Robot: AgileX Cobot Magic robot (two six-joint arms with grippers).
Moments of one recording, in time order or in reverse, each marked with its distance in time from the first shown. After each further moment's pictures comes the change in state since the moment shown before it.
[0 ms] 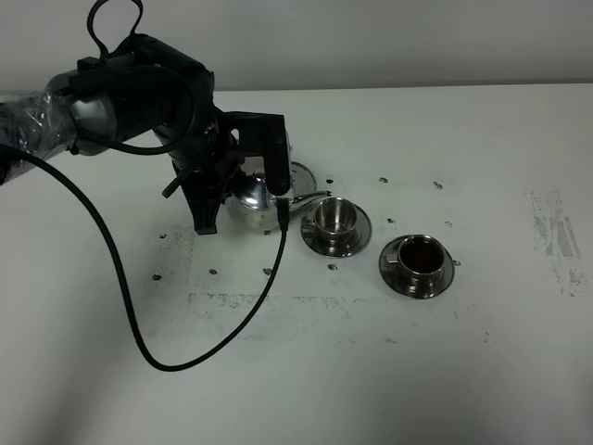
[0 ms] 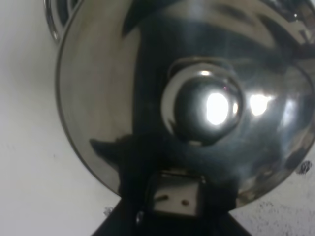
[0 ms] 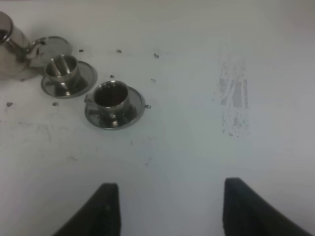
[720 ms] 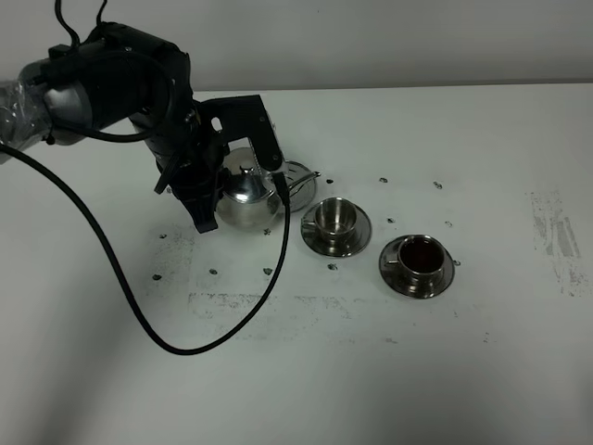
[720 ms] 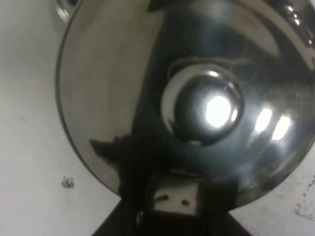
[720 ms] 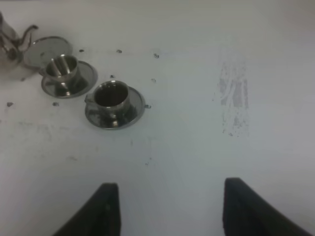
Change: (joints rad) left arm 0.047 -0.018 0.000 -0.100 0.066 -0.116; right arm 0.000 0.000 0.000 0.000 0.000 0.000
